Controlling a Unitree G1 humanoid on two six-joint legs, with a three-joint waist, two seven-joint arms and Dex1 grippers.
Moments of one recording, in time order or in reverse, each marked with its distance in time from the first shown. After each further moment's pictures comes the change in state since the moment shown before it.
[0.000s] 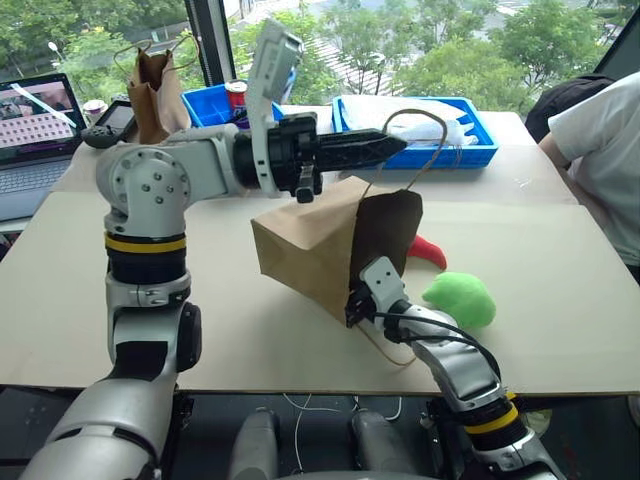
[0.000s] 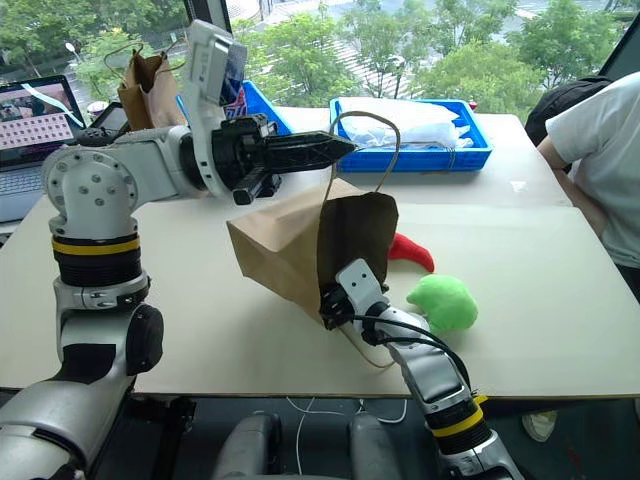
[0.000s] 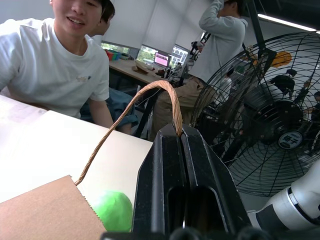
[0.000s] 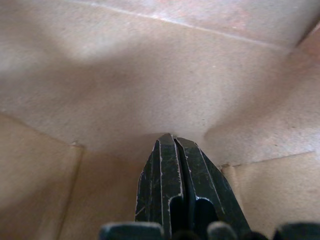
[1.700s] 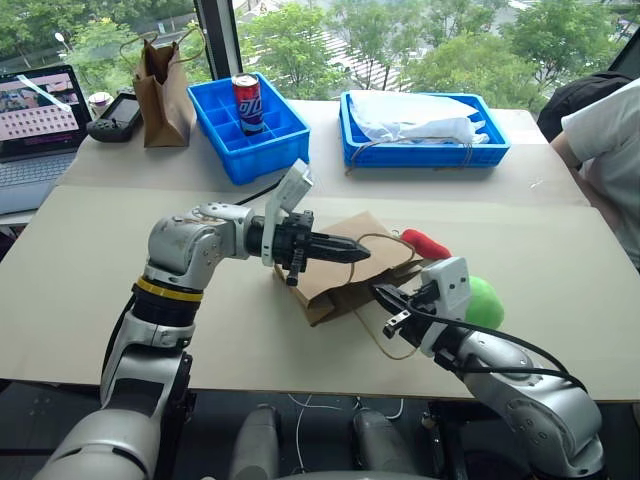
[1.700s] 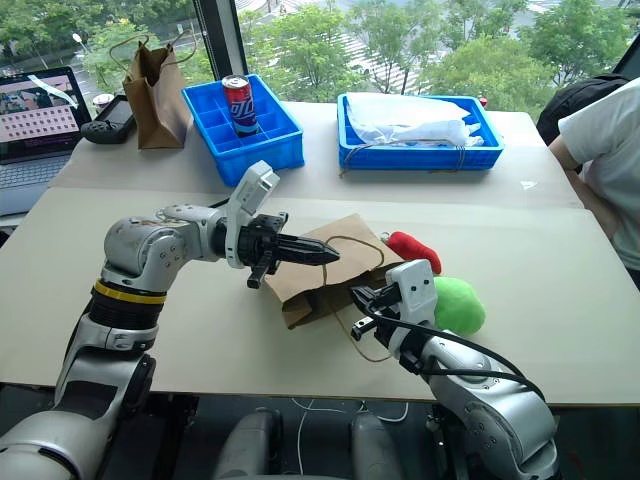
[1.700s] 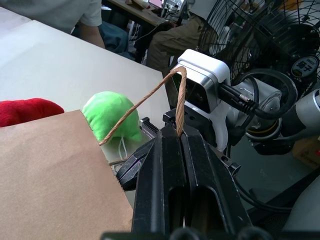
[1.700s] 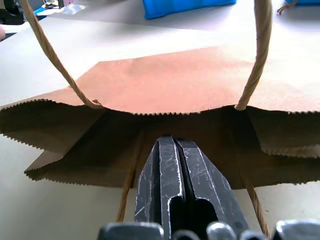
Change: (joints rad) left arm 0.264 0.009 -0.233 0.014 0.307 -0.178 -0.379; right arm 0.220 -0.134 -0.263 -0.576 0.589 0.318 -0.223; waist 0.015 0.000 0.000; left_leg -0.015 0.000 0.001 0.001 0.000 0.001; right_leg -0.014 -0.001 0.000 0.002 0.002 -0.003
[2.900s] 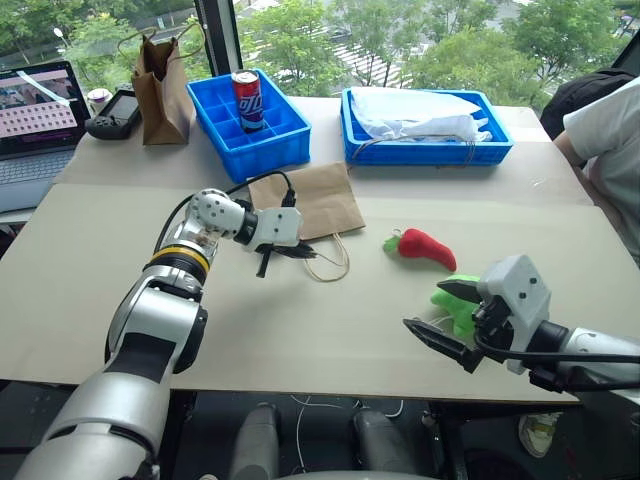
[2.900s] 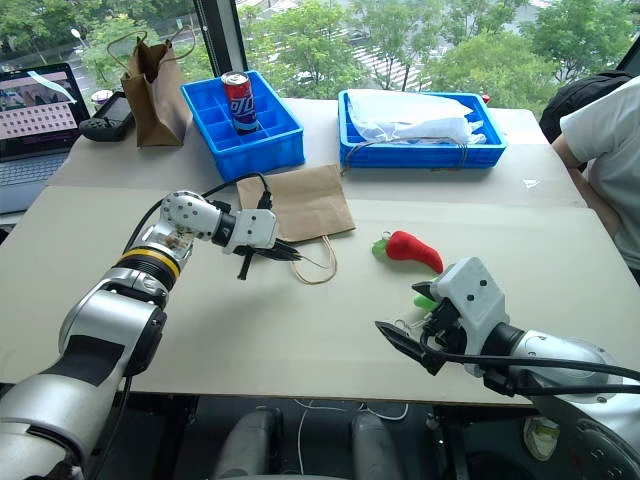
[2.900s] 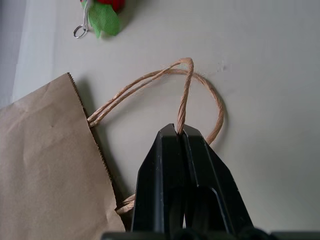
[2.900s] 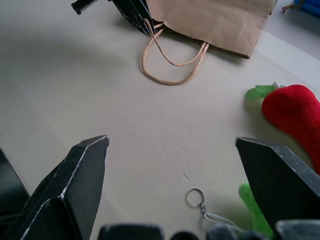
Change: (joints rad) left arm -0.312 -0.041 -0.084 1.159 0.701 -1.514 -0.235; right arm 0.137 -0.487 -0.379 -0.177 0.252 0.106 0.215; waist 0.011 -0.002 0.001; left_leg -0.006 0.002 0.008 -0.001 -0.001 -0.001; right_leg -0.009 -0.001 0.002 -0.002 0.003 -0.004
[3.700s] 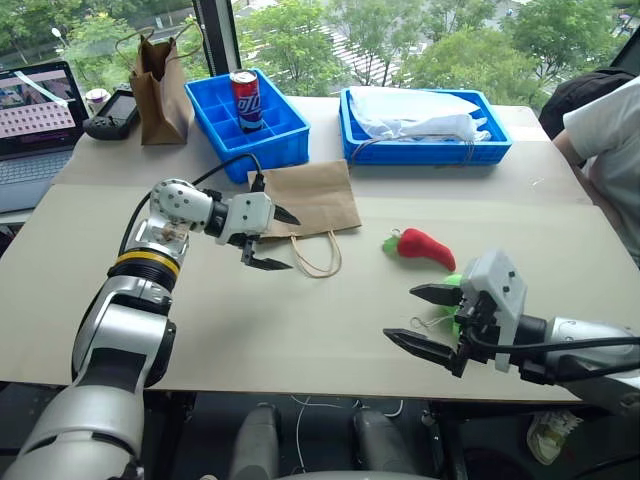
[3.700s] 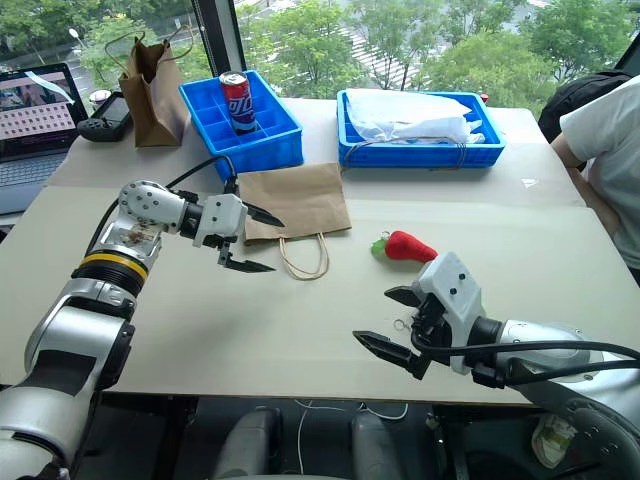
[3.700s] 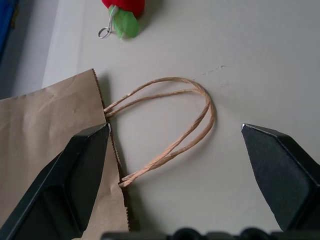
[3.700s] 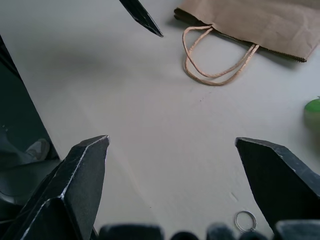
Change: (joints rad) left arm 0.060 0.127 -0.065 -0.141 -0.039 -0.015 0.057; right arm -0.081 -0.021 0.062 0.030 0.125 0.026 0.005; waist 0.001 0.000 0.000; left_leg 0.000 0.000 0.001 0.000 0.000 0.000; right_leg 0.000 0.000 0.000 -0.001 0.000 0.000
